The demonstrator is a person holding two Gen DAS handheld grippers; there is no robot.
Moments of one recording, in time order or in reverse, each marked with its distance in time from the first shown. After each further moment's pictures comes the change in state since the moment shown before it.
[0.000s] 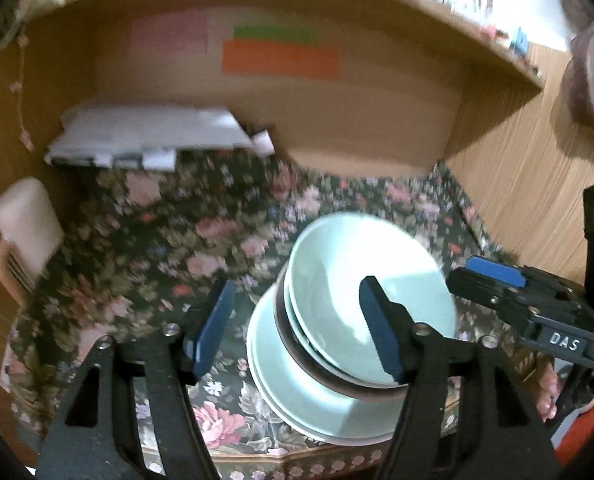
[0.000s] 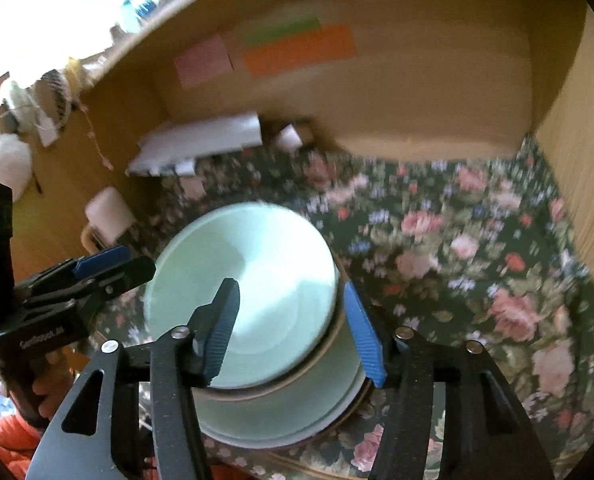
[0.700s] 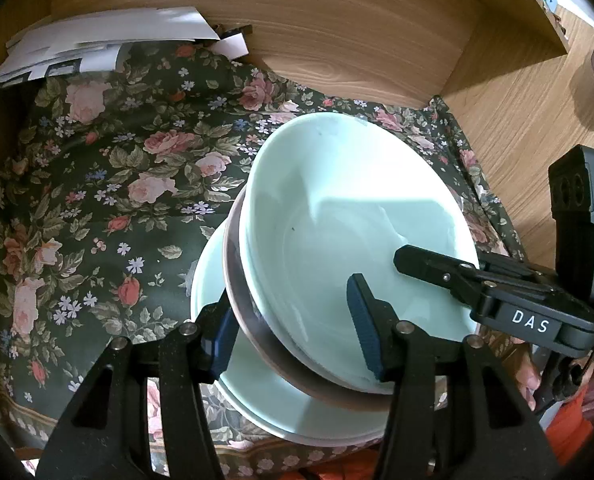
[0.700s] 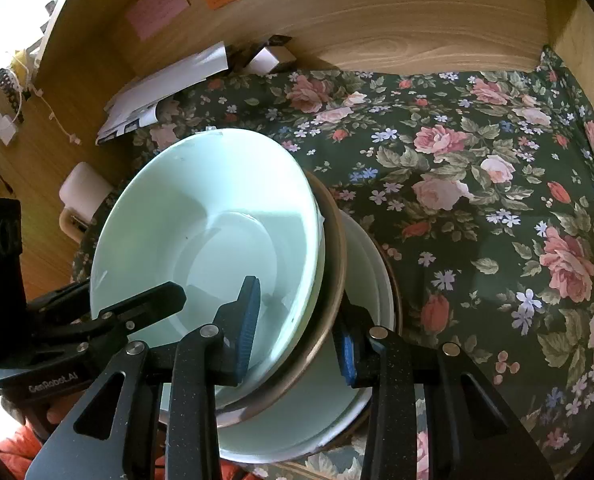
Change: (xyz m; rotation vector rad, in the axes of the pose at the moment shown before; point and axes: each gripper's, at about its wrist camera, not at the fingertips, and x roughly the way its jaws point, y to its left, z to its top) left arm 0.080 -0.001 -0.023 -0.055 0.315 -0.115; right arm 0.078 -0.029 -0.015 0.144 0.278 0.053
